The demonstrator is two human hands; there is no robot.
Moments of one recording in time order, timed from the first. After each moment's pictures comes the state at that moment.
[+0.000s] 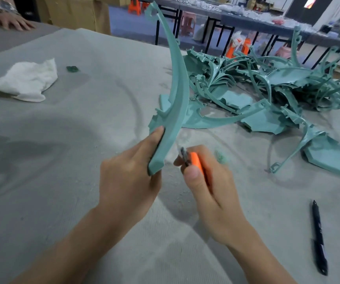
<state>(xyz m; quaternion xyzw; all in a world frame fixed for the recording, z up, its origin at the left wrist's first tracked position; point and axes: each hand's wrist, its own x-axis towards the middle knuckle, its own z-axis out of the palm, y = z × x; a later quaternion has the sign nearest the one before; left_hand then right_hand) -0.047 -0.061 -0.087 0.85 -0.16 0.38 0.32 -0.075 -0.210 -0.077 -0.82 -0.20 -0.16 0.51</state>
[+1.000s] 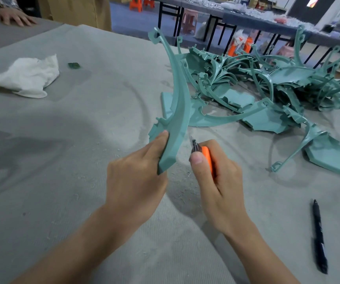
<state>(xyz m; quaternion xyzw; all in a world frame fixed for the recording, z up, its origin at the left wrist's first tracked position) -0.052 -0.070 -0.084 0.88 -0.14 0.34 0.30 -0.067 -0.211 -0.081 -0.84 -0.16 -0.26 0.46</state>
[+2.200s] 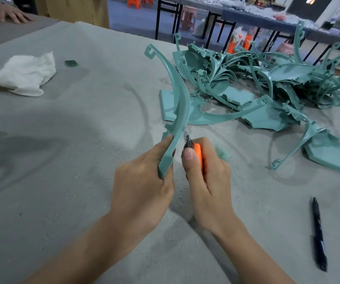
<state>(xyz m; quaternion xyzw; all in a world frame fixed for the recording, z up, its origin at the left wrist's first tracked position) -0.061 -0.080 -0.081 0.86 -0.11 0.29 0.40 -0.064 -0.199 -0.090 -0.82 -0.15 -0.25 0.50</state>
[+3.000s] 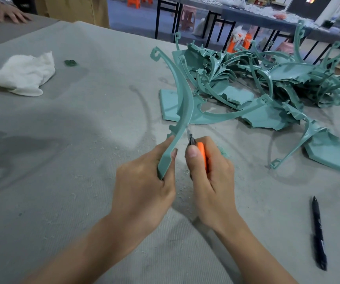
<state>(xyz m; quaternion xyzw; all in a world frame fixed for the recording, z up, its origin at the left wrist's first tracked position) -0.062 -0.081 -0.083 0.84 -0.13 0.33 0.41 -0.062 -0.200 -0.088 -0.81 -0.14 -0.26 0.50</state>
